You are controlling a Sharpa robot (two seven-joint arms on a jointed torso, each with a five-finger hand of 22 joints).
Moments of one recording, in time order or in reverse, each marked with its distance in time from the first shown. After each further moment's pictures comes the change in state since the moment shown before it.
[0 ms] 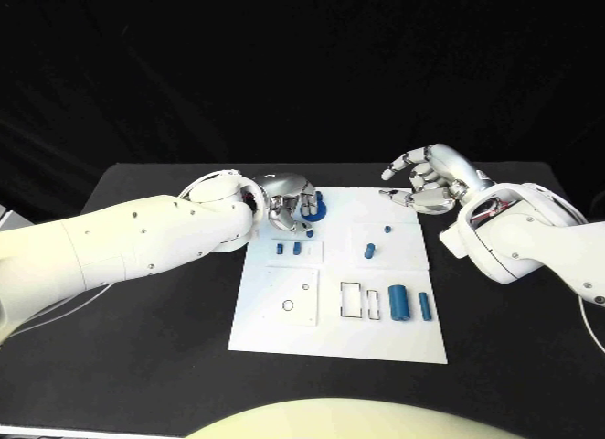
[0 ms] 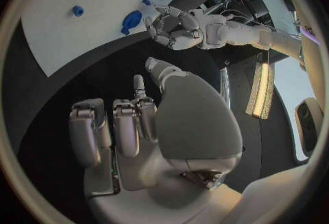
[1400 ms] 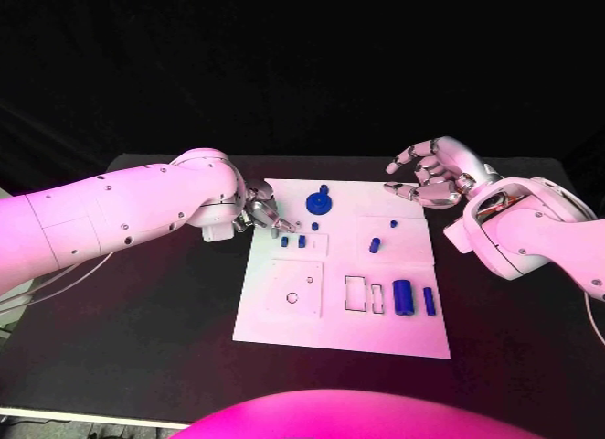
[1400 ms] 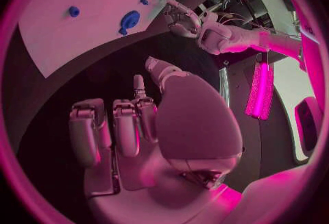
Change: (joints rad) left arm 0.059 -0.091 0.017 0.072 0.389 0.373 -0.514; left_hand -0.488 0.051 0.041 0.017 0.009 0.259 -0.100 0.076 0.265 0.531 -0.132 0.468 0.651 0.420 -0.125 0.341 0.573 -0.079 0.394 -0.112 0.457 0.529; right arm 0.001 0.005 0.000 0.003 0.000 0.000 -0.003; right_hand 0.000 0.000 -0.003 -0.003 0.000 0.000 0.000 0.000 0.000 0.000 0.000 0.000 0.000 0.000 0.000 0.000 0.000 0.000 0.000 0.000 0.000 -0.001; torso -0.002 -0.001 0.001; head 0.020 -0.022
